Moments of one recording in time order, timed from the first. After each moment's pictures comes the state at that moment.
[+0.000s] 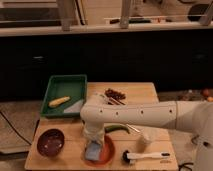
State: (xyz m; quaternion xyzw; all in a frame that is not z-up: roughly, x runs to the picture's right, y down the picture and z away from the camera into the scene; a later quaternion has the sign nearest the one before) arm -0.066 0.282 0.689 -0.27 -0.35 -0.63 0.64
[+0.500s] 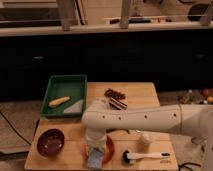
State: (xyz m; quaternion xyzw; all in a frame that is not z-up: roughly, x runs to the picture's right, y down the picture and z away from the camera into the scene) arm -0.033 0.300 0.677 -0.29 -0.35 -0.62 0.64
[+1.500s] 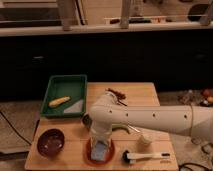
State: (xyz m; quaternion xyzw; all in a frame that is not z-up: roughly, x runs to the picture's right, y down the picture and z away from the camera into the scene) arm -0.031 0.266 0.682 -0.27 -0.34 -0.61 0.66
